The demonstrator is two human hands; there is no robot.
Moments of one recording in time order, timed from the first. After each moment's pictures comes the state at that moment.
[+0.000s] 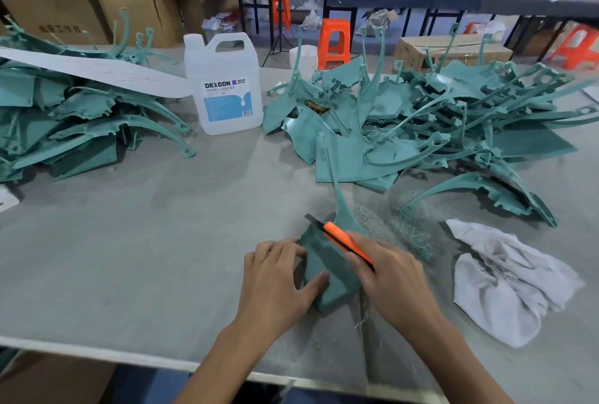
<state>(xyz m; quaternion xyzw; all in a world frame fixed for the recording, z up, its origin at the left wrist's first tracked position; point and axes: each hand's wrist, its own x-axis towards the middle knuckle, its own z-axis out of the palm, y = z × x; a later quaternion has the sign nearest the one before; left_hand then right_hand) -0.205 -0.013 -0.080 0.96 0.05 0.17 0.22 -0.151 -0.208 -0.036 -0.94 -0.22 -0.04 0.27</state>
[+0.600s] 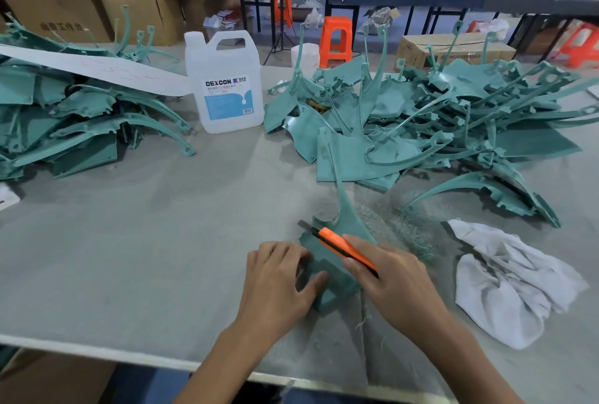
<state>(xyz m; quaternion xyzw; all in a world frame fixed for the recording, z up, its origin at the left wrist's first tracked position) -0.208 -0.014 -0.080 0.95 0.03 0.20 0.23 -0.155 -0.213 -0.030 -0.93 -0.25 -0.02 0.26</state>
